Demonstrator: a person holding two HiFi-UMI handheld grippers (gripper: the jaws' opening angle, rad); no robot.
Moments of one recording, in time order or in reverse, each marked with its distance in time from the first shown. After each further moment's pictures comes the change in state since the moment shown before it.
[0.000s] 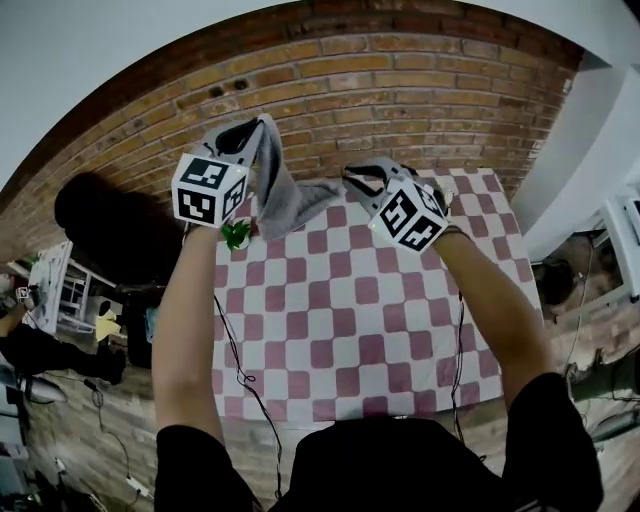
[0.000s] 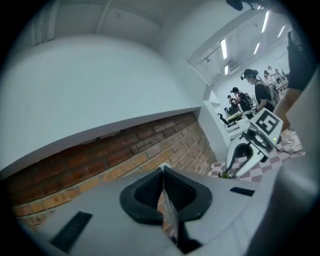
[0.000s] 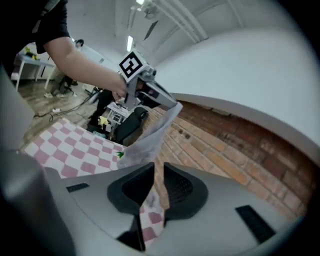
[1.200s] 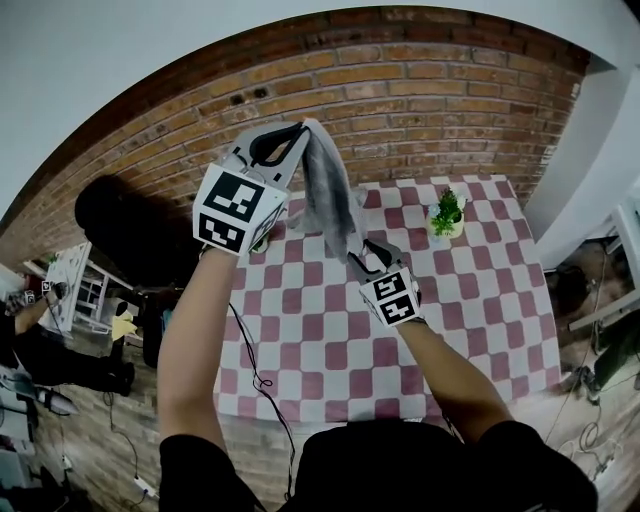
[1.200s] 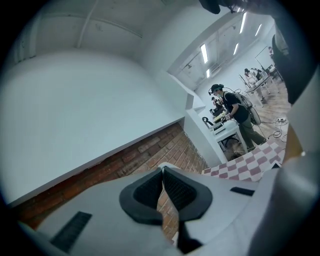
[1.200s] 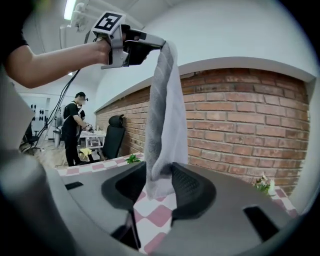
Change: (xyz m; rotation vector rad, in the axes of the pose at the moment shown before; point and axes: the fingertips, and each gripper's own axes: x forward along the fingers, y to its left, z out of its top) left arm -0.040 -0.067 0.080 0.155 -0.090 -0.096; right arm 0.006 0.138 -0.068 0.643 0.053 -0.176
